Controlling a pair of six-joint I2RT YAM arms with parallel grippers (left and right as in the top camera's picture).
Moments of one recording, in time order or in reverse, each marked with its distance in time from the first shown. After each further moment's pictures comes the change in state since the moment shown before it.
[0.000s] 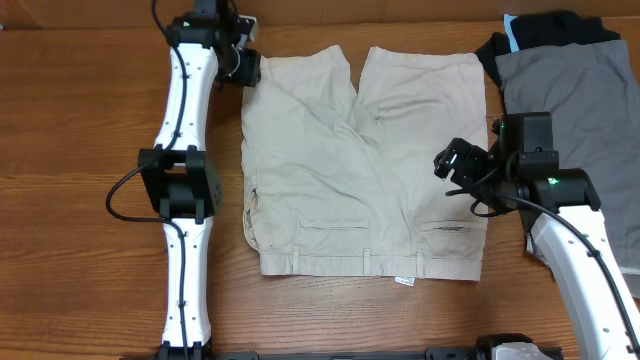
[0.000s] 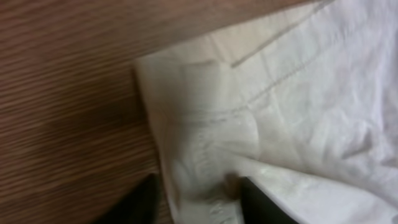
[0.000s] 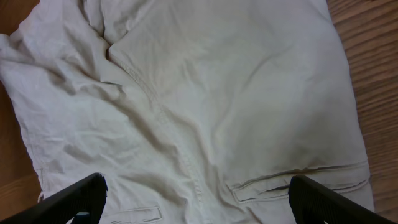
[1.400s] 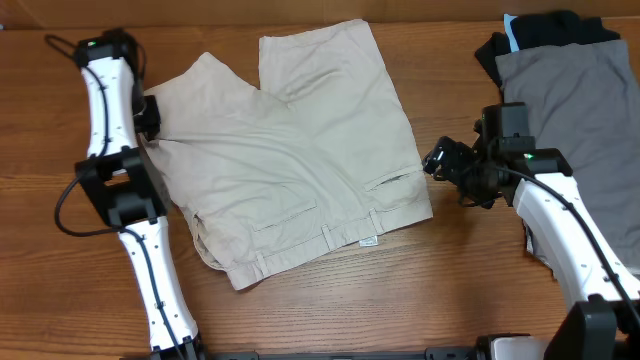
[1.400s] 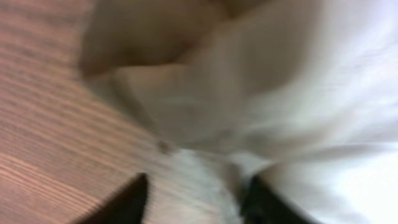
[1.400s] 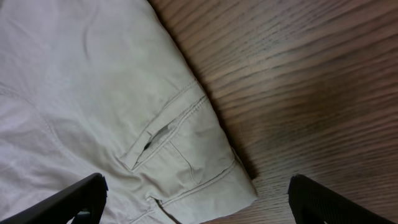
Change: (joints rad) left arm 0.324 0.034 -0.037 -0.395 -0.443 -0.239; right arm 0.002 0.203 0.000 0.084 -0.048 0.000
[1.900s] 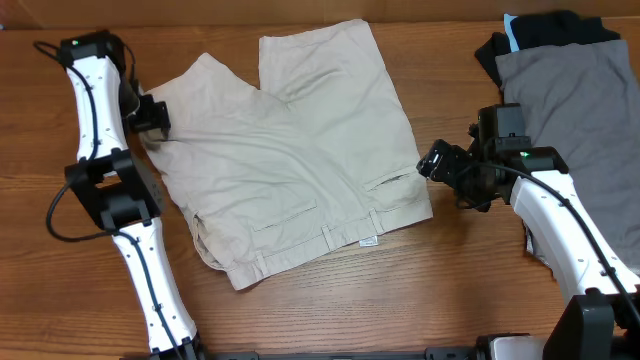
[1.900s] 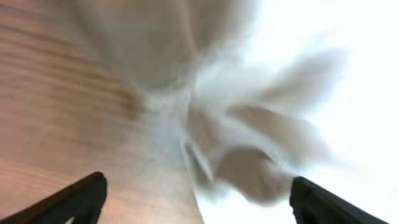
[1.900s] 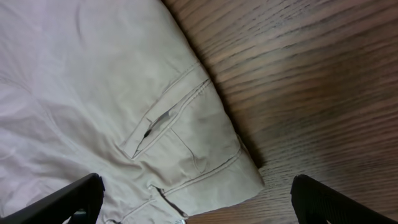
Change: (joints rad) left arm 0.027 -0.061 0.003 -0.062 0.180 0.045; right arm 0.006 0.014 0.000 -0.026 -0.040 0.000
